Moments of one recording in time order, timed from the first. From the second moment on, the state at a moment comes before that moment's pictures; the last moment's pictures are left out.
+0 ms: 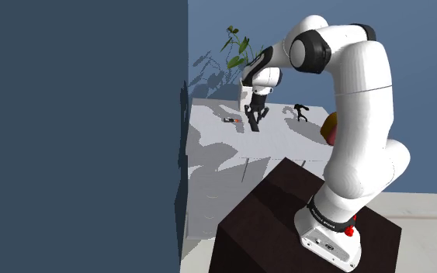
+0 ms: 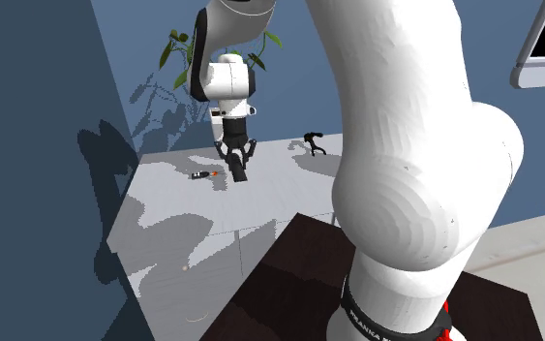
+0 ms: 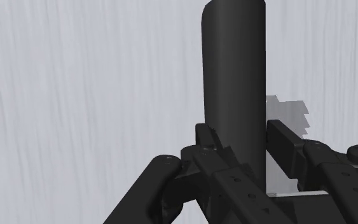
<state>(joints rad) -0.31 0.61 -0.30 -1.79 0.29 2.14 0.02</state>
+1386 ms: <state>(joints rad) -0.29 0.44 -0.34 -1.74 0.23 1.93 0.07</state>
